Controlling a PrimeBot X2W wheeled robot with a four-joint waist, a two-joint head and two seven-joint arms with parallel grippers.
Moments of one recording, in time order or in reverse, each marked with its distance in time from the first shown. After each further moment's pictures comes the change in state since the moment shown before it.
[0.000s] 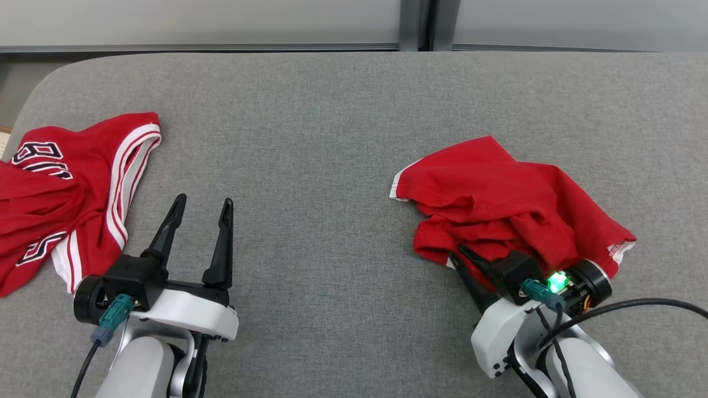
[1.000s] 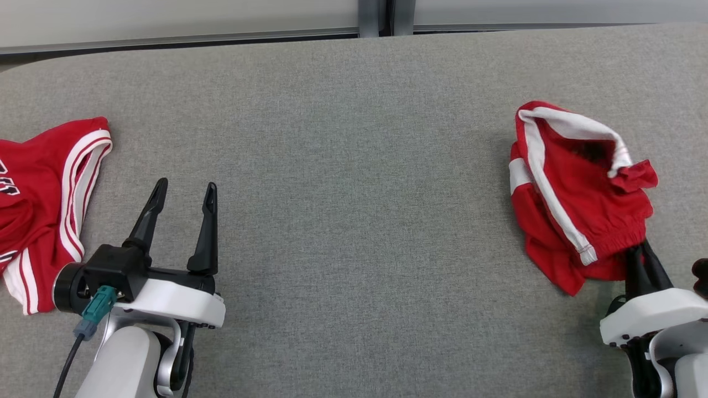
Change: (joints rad) left arm -0.021 0.024 0.021 -0.024 0.010 0.014 -0.005; right arm 0.104 0.117 -0.630 0.021 0.188 0.000 -0.124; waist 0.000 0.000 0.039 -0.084
